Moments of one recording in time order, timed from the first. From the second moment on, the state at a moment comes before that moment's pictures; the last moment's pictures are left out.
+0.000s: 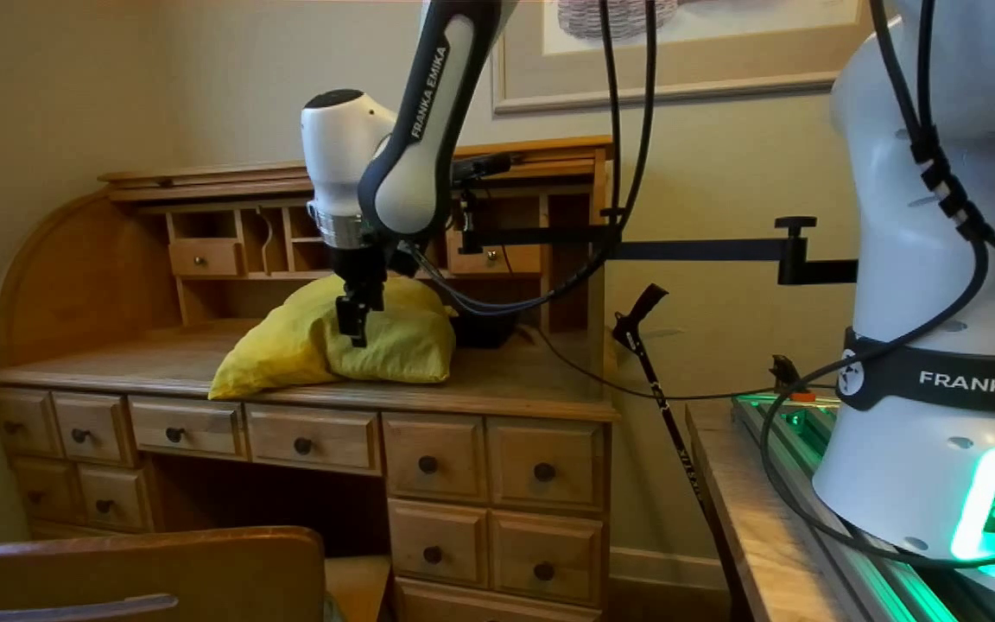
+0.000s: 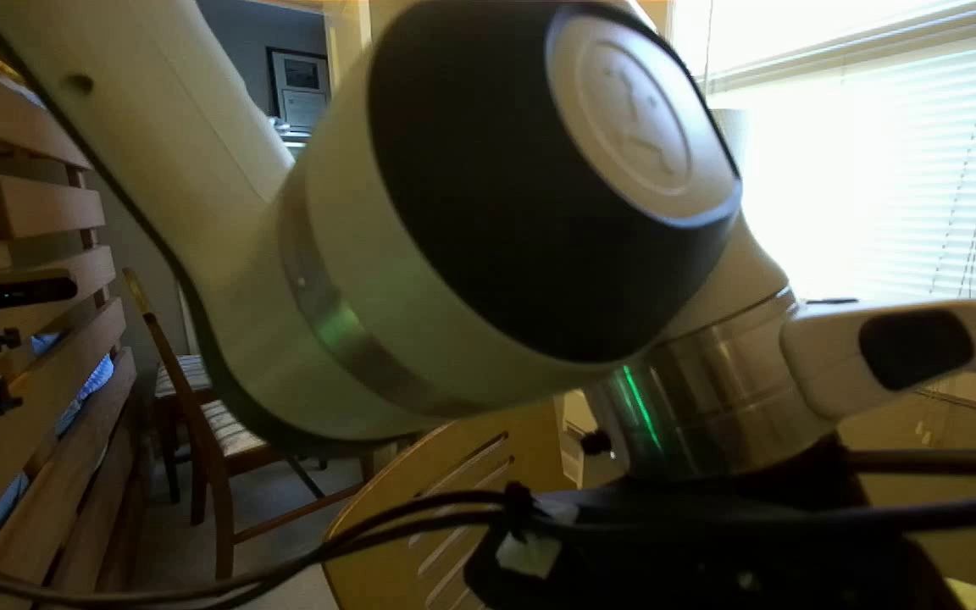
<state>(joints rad) 0.05 0.49 -0.38 -2.05 -0.65 2.80 0.16</state>
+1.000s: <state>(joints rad) 0.23 0.72 -0.59 -1.96 -0.68 2.94 0.39</state>
